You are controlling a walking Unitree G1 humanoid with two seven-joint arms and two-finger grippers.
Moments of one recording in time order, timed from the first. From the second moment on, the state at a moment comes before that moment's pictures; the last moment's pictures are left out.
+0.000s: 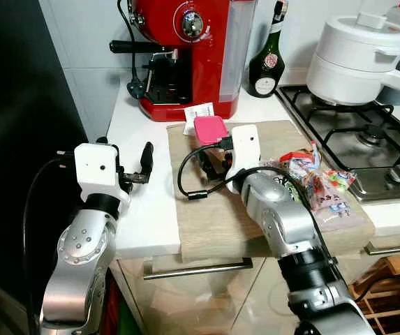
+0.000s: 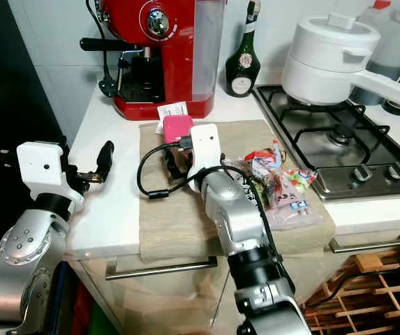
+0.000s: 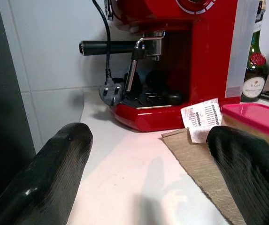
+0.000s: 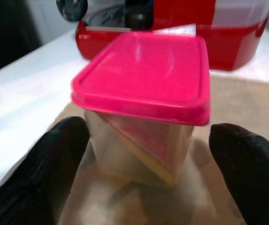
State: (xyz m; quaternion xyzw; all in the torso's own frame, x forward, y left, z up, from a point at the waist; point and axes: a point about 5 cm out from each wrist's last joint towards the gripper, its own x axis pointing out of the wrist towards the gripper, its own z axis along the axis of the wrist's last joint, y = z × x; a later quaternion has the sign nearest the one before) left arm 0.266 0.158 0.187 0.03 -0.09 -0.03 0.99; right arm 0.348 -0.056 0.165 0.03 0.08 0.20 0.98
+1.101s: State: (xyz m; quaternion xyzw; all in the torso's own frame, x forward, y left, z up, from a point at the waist) left arm 0.273 0.129 0.186 0.01 -0.09 -0.18 0.98; right arm 0.365 -0.067 0.226 0.00 -0.11 0.19 0.98
